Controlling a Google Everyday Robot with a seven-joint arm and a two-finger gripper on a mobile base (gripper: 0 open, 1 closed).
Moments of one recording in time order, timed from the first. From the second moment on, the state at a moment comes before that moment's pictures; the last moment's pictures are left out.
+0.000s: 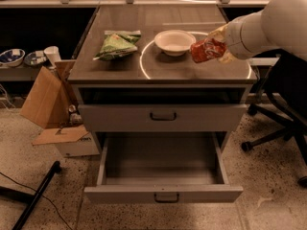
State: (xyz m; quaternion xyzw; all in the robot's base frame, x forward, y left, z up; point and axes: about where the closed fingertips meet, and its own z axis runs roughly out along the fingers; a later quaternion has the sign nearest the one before) arm 0.663 -0.203 0.917 -0.79 0.43 -0.31 0.30
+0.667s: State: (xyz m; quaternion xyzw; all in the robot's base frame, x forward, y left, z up) arm 0.682 -0.209 0.911 -0.78 0.45 -0.31 0.32
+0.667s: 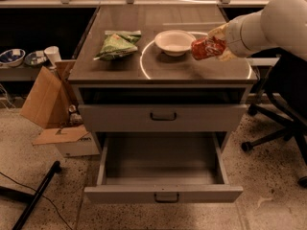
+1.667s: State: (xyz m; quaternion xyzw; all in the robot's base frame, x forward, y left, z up) arm 0.692 -0.213 0.901 -0.78 0.46 -0.29 0.33
